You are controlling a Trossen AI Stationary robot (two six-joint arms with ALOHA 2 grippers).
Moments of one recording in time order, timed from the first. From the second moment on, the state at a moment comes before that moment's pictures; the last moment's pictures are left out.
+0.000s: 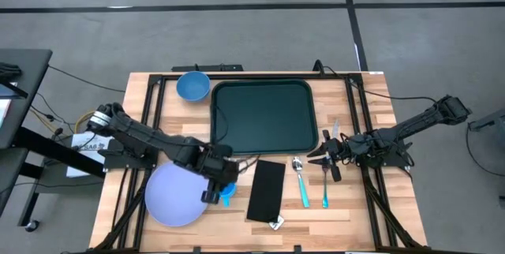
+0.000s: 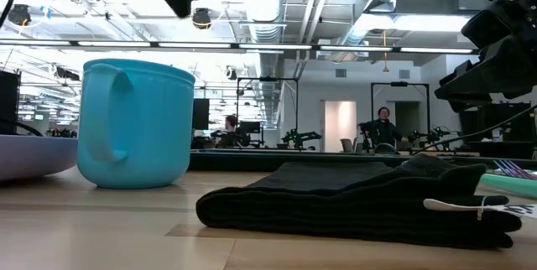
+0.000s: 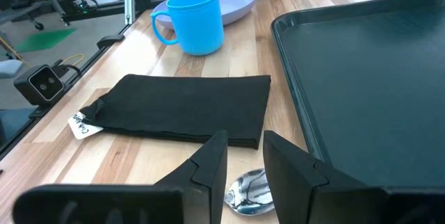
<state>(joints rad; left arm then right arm) -0.38 1.62 1.40 -0.89 -0.02 -0.15 0.33 0.61 0.00 0.27 0.16 0.19</state>
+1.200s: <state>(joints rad) -0.33 1.64 1.40 -0.96 -0.17 0.20 0.33 0.62 0.00 0.27 0.16 0.19</state>
